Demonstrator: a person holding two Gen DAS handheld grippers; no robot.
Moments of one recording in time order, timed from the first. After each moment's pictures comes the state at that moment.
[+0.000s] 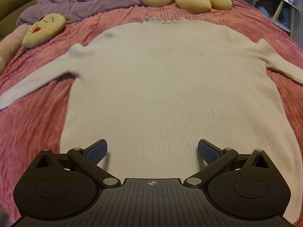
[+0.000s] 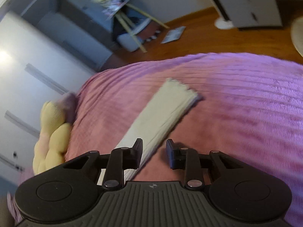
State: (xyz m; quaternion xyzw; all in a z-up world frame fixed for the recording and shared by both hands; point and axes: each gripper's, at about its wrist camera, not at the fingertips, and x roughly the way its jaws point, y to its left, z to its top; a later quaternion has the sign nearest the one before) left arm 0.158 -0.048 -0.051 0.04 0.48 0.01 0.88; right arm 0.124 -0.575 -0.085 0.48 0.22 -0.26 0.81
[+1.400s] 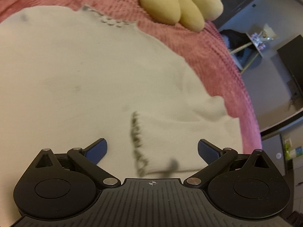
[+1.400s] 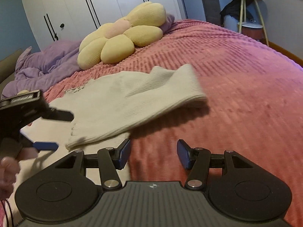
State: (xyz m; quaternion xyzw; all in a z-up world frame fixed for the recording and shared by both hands) left arm 0.315 -0.076 -0.071 -0.23 0.50 -0.18 0.82; right arm 0.174 -0.341 -0.068 0.16 0.35 -0.03 0.92
